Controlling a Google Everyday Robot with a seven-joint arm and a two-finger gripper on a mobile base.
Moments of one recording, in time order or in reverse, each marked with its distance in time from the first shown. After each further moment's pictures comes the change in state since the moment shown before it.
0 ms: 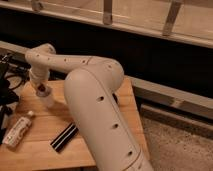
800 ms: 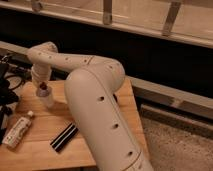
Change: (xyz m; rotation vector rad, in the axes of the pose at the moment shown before) arm 0.001 -0.010 -0.005 0.009 0.001 0.011
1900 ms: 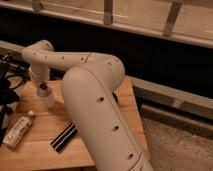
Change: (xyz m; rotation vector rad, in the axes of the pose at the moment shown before) arm 0.002 -0.010 -0.013 0.049 -0.003 0.013
